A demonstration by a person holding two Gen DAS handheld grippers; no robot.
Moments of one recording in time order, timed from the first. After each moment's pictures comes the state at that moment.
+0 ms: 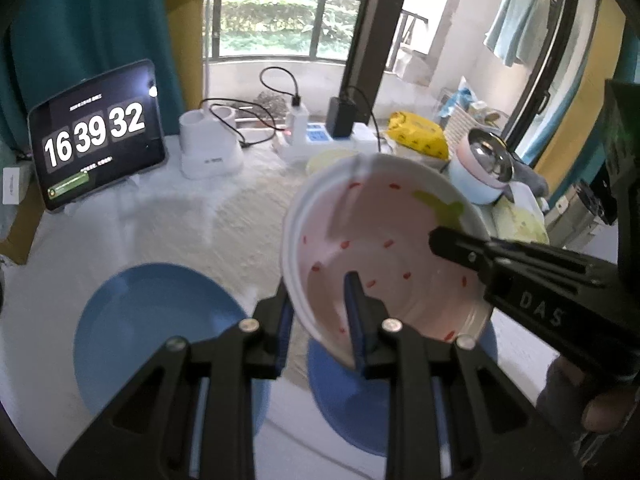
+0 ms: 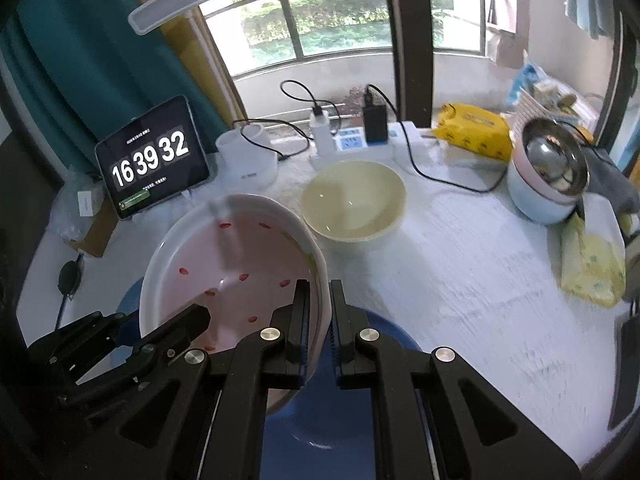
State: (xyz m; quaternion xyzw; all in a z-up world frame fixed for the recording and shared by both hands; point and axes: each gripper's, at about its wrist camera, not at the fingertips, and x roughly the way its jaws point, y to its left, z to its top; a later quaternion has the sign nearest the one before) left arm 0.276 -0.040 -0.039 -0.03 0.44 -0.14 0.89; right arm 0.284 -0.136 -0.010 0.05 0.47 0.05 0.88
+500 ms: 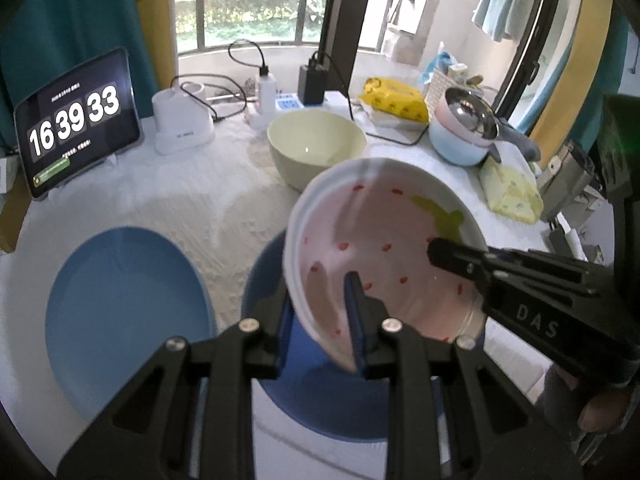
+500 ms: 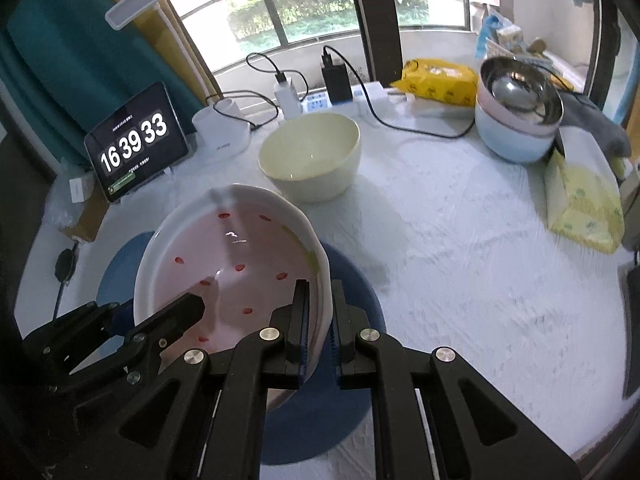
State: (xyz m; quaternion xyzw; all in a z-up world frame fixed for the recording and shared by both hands) left arm 0.250 -0.075 -0.065 -0.01 0.46 -0.16 0.87; right arm 0.242 -0.181 -0.046 0.08 0.49 0.05 0.86
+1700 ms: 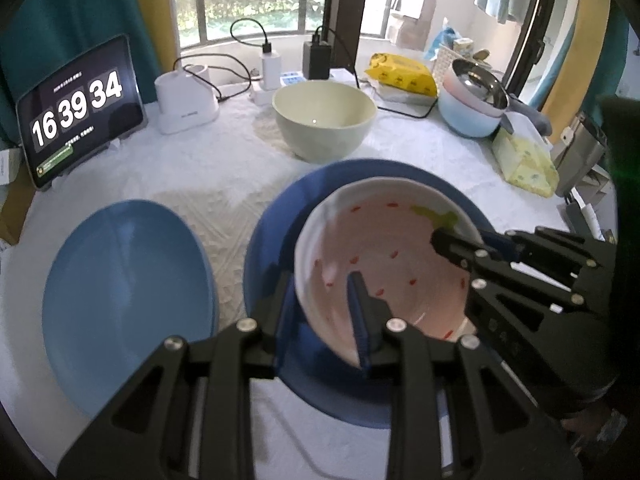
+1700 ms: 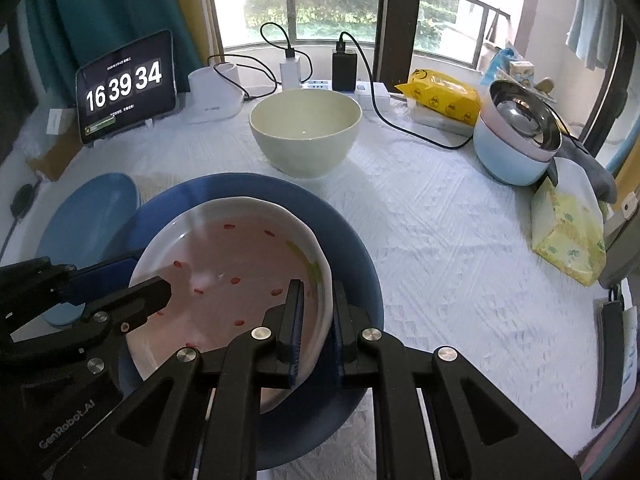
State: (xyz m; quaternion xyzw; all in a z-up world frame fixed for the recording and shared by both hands) left arm 0.236 -0.079 -0.087 0.02 0.46 -0.14 0.87; right arm 0.232 -0.162 -0.080 -0.04 0.48 0.03 0.88
